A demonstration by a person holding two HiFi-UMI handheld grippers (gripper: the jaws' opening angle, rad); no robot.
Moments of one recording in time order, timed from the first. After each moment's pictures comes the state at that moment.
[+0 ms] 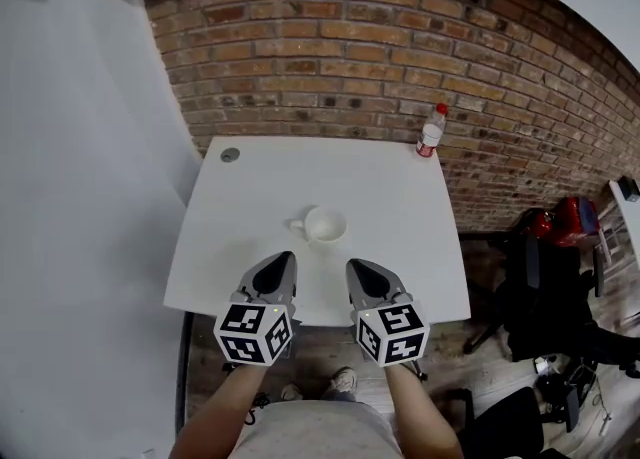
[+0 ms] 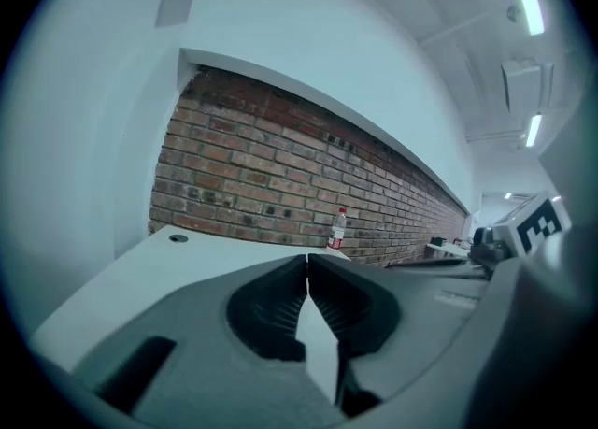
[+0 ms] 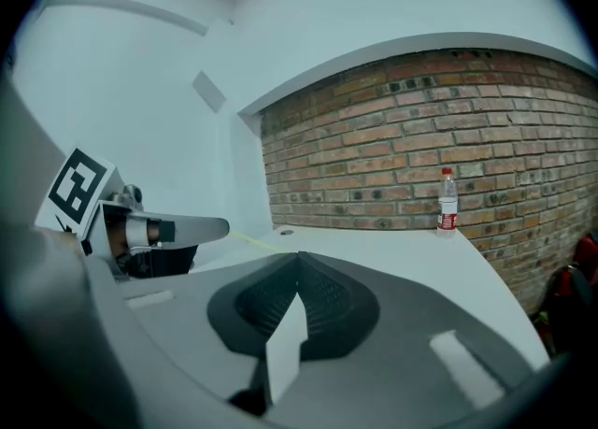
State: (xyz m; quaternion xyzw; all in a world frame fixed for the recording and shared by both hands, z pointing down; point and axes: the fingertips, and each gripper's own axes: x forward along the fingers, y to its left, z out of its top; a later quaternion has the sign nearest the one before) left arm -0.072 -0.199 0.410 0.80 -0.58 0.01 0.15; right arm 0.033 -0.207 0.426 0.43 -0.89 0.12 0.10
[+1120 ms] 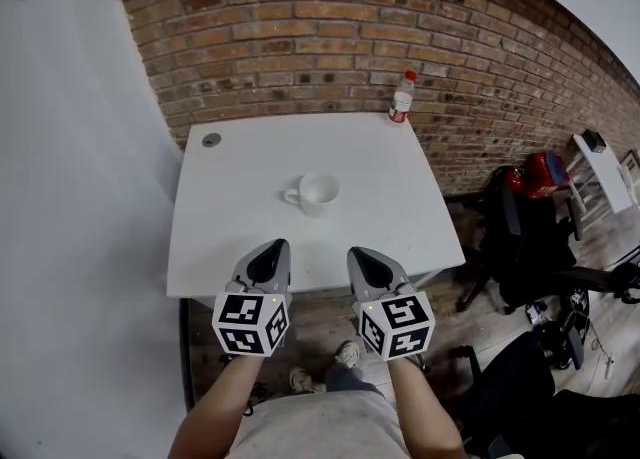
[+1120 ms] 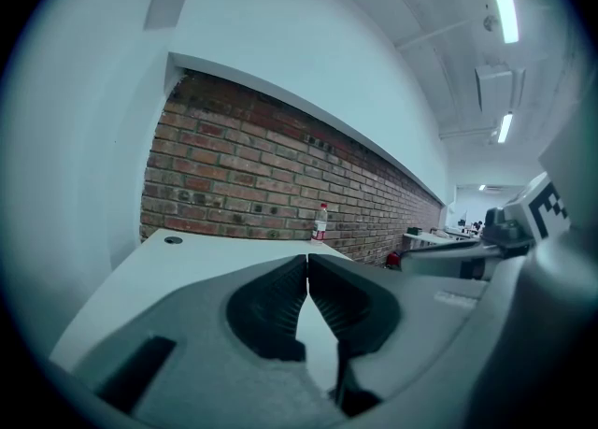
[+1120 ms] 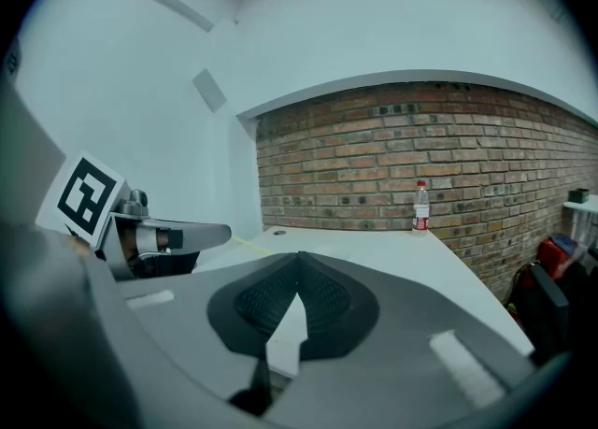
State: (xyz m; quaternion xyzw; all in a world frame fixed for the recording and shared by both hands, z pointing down) left arm -0.102 -0.132 0.418 0.84 -0.53 0.03 0.13; right arm 0.013 -0.116 0.418 0.50 -0.86 0.10 0.09
